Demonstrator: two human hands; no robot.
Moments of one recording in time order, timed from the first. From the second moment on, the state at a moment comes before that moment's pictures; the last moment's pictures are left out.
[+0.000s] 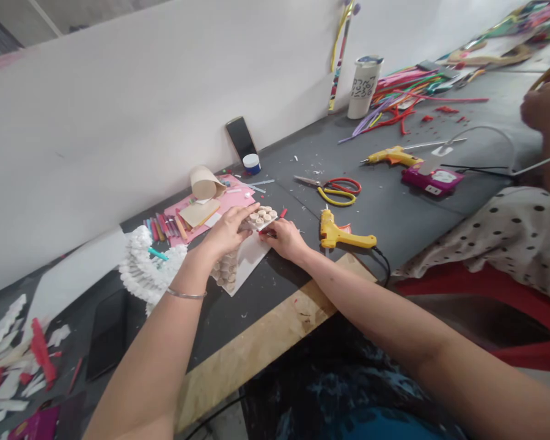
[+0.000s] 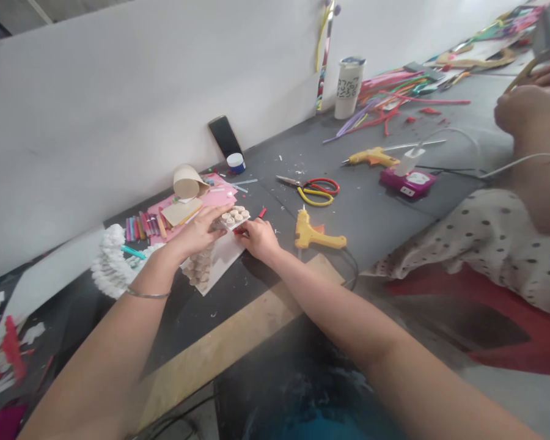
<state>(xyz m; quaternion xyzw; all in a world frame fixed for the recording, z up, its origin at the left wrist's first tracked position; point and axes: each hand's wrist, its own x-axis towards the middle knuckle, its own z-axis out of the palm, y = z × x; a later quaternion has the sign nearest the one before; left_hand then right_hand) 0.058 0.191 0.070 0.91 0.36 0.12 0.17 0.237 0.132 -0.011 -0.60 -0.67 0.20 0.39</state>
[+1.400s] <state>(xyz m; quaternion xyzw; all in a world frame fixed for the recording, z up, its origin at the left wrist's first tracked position) 0.039 0.179 0.073 0.88 0.44 0.09 0.14 0.238 0.129 -0.013 -0.60 -0.70 0.15 0.35</state>
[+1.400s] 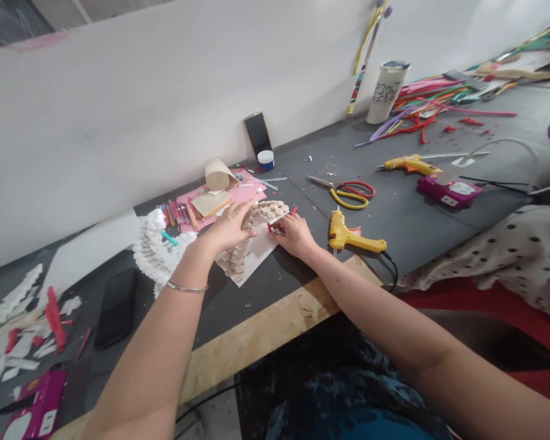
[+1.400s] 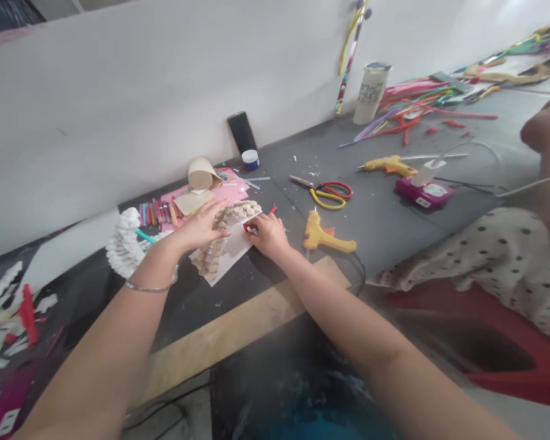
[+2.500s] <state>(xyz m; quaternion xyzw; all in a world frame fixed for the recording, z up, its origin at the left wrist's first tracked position) 0.041 0.178 0.072 0.88 0.43 0.09 0.19 0.237 0.126 -0.006 -0.61 -0.70 0.15 0.34</state>
